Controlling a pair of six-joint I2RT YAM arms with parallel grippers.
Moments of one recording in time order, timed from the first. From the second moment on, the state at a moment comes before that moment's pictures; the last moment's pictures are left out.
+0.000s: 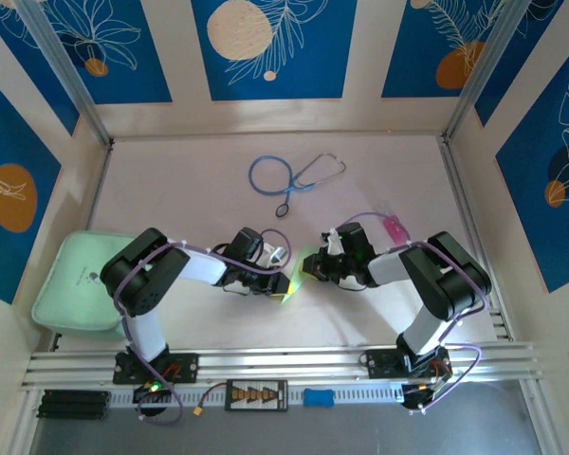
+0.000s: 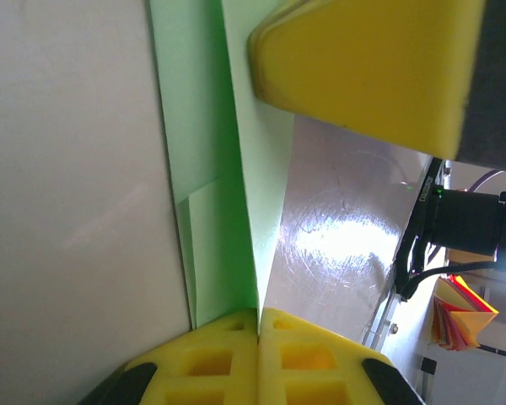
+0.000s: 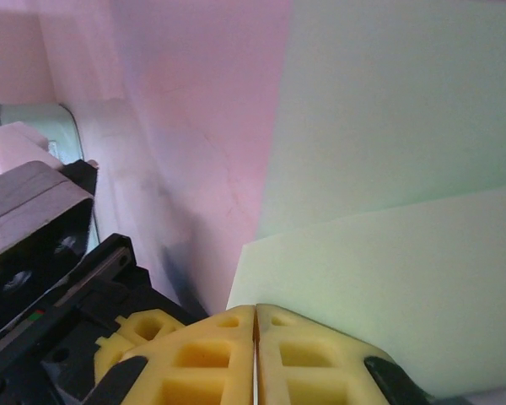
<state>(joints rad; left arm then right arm) -0.71 1.82 0.70 0.20 0.80 -0.66 0.47 1.67 0.48 0.38 -0.68 0.91</state>
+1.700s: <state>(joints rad) -0.71 1.76 0.66 0.14 0.81 -0.59 0.48 1.71 0.54 0.32 -0.68 0.92</state>
